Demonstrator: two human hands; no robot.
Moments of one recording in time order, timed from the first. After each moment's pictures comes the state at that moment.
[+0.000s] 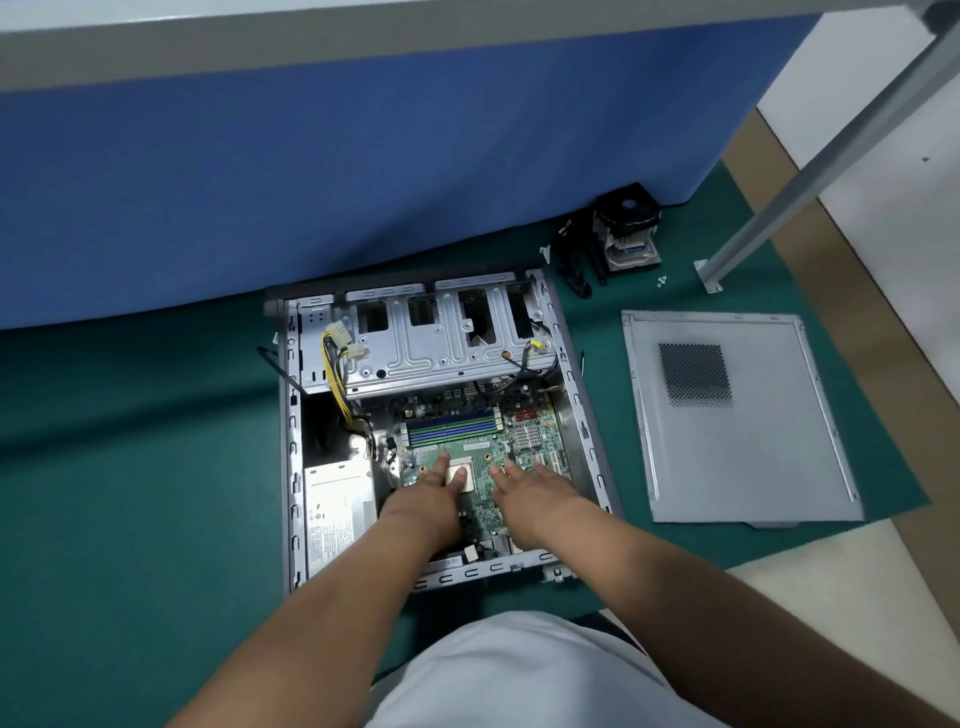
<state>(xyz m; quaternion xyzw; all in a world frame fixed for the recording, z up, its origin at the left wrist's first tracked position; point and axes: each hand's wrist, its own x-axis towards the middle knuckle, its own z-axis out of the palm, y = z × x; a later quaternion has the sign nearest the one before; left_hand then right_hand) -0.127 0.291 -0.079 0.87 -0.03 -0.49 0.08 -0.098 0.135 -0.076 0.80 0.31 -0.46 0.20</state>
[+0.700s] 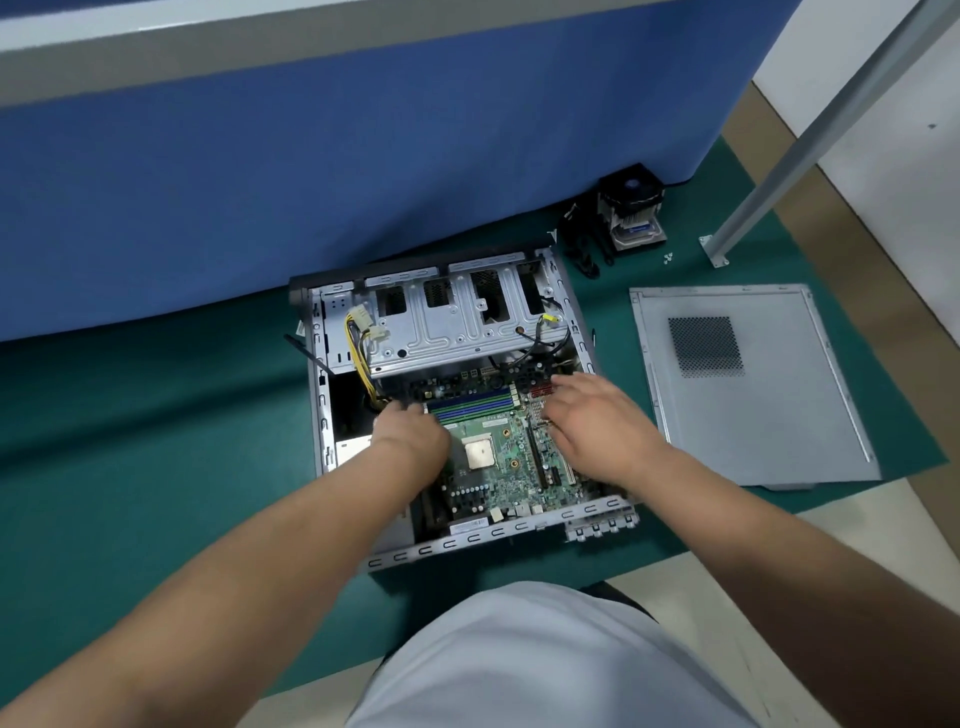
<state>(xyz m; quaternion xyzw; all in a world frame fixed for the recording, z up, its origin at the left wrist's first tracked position) -0.100 0.329 -0.030 0.89 -0.18 -0.37 -0.21 -0.089 0.084 -0.025 0.94 0.30 -0.16 0.01</state>
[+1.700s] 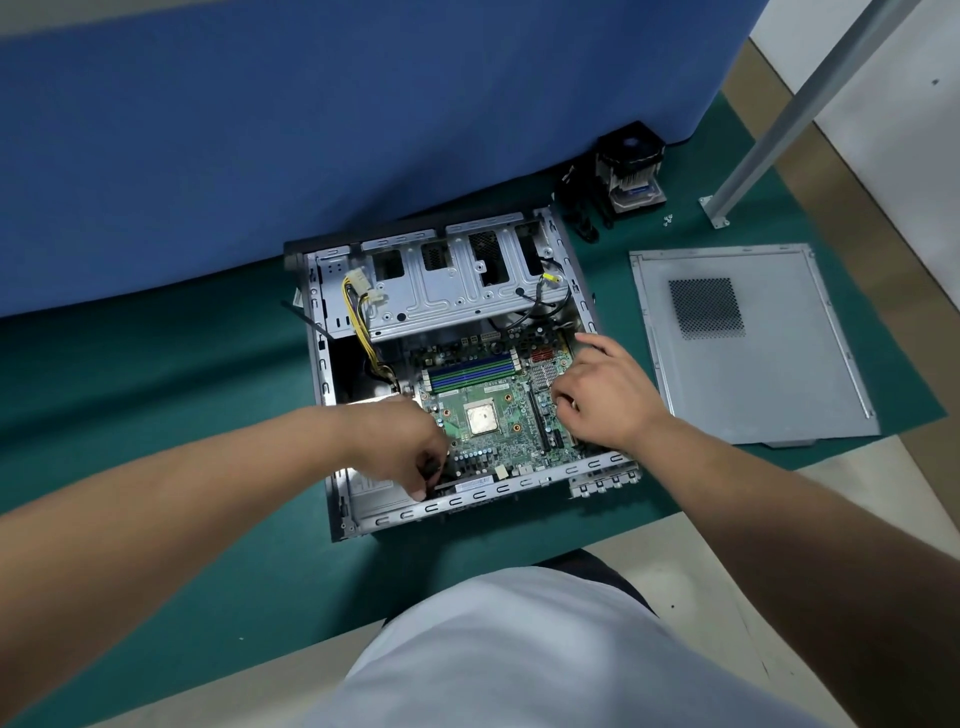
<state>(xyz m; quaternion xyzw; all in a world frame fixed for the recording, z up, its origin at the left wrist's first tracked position) -0.125 0.371 0.002 0.83 -0.33 -0.45 0.04 -0.097 0.073 -0.050 0.95 0.32 -0.03 0.01</state>
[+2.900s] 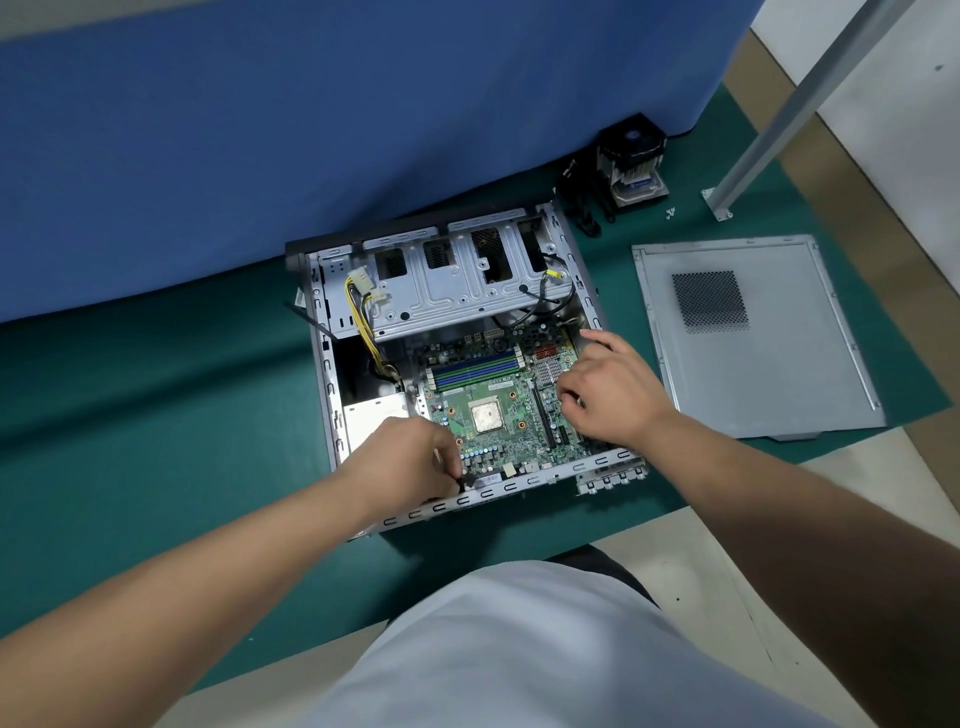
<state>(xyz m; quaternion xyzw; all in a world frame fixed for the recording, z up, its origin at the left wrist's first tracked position) -0.174 0.360 0.014 0.91 -0.06 -0.33 0.25 -0.096 0.072 -0.055 0.95 0.31 -0.02 0.01</state>
